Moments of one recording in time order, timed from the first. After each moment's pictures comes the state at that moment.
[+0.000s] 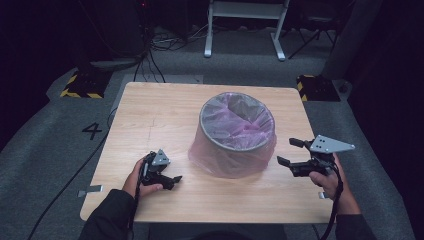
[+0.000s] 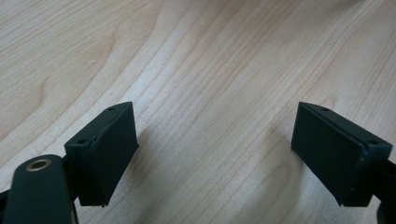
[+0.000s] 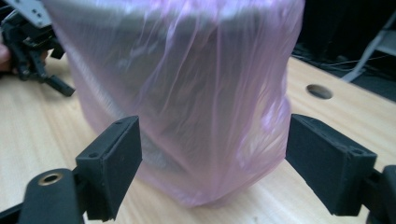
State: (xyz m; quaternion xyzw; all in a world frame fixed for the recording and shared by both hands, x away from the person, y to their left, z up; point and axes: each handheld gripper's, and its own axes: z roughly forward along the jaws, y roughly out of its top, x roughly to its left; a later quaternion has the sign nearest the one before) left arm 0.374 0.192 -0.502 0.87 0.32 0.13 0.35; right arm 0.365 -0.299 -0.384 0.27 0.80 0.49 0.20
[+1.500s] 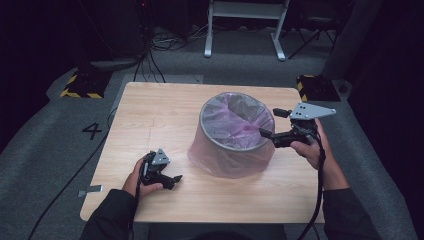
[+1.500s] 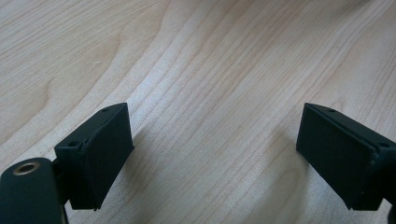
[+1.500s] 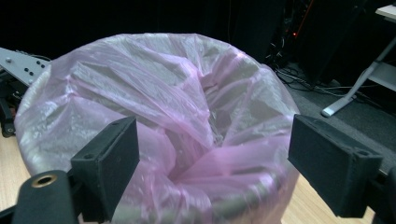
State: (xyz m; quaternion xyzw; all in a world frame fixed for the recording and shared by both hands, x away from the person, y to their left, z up) left arm 0.376 0.192 -0.504 0.87 0.33 0.13 0.36; right arm 0.410 -0.236 -0.317 0.24 0.81 0.49 0.23
